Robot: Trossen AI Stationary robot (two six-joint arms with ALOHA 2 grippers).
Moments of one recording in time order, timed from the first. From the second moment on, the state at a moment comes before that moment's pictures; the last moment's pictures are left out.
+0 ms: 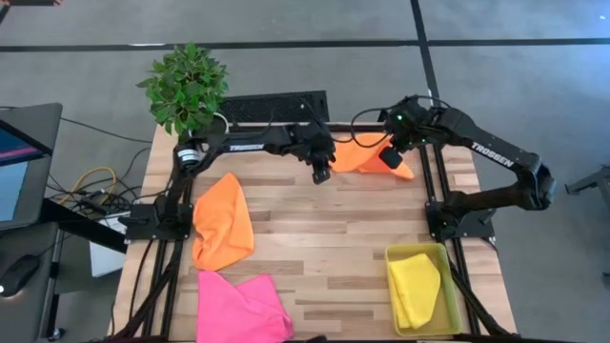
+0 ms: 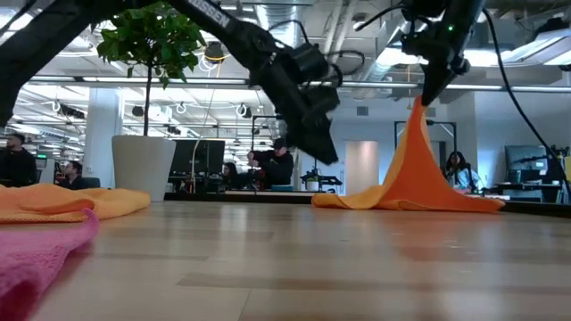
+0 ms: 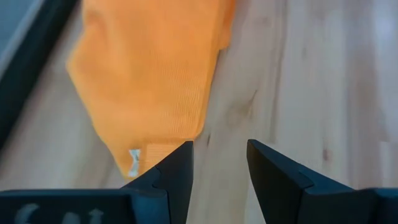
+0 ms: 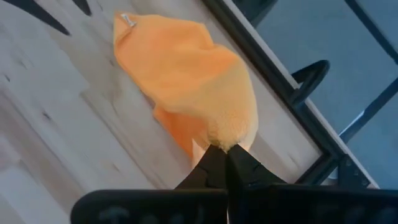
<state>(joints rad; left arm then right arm) 0.38 2.12 1.69 -0.44 0.15 0.09 -0.61 1.19 1.19 -1.10 0.15 -0.05</state>
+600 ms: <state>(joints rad) 0.45 2.18 1.69 -0.39 0.10 0.00 -0.61 1.19 1.19 -1.12 0.15 -0.06</state>
